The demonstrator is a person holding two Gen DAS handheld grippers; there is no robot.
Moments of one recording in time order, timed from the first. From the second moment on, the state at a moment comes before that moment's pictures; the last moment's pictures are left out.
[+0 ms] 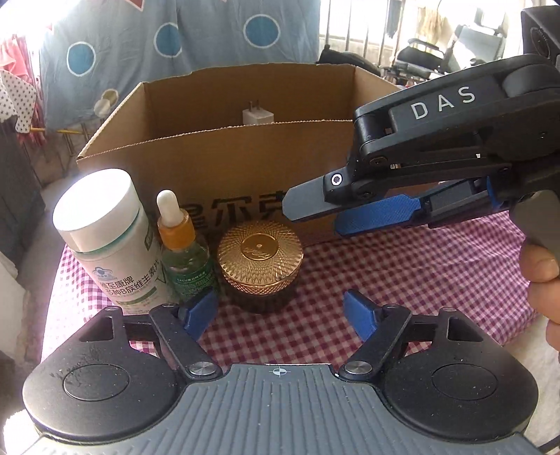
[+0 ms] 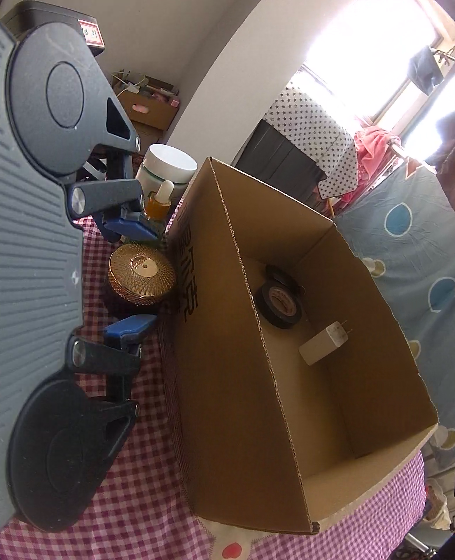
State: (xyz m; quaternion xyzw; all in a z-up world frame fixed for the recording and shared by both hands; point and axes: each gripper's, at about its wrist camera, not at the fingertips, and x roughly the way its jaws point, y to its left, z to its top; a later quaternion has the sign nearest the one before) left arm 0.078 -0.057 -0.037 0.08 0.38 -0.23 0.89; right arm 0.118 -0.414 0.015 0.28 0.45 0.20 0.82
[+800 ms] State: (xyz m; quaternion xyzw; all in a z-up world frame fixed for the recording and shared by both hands) left arm 0.079 -0.078 -0.039 0.10 0.38 -0.26 0.88; right arm 0.141 -0.406 0.000 0.24 0.51 0.22 0.80
